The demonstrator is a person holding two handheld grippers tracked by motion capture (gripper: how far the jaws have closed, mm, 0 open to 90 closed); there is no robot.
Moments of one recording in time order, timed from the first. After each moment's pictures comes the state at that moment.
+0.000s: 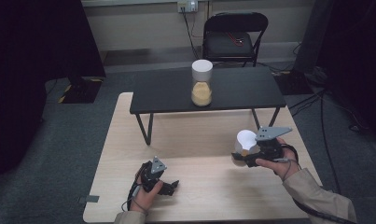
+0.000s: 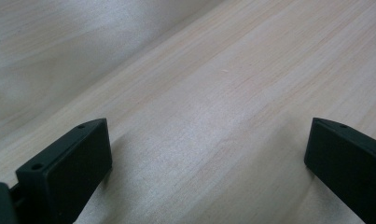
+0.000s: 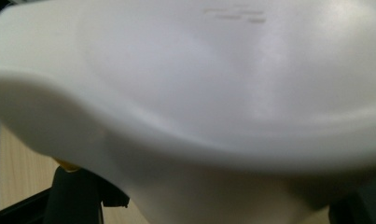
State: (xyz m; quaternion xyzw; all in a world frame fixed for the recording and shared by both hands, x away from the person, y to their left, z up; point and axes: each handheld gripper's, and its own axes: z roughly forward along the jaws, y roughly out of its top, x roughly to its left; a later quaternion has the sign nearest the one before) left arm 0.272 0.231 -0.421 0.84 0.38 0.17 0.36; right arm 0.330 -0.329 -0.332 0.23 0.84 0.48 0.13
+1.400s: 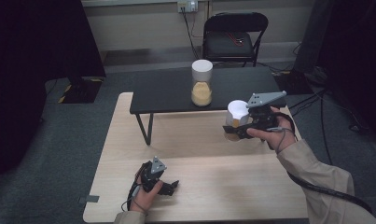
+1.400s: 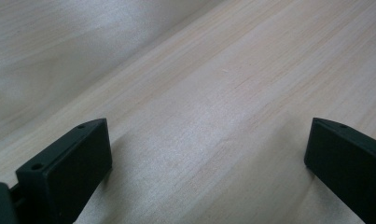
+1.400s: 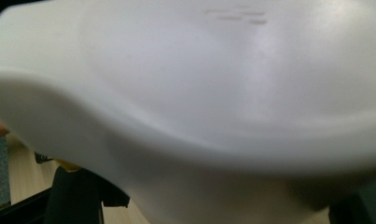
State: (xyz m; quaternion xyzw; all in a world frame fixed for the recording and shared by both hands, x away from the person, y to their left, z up) left arm 0.272 0.231 -0.421 0.84 0.38 0.17 0.36; right arm 0.359 -0.292 -0.238 0.24 0.84 0.47 0.13
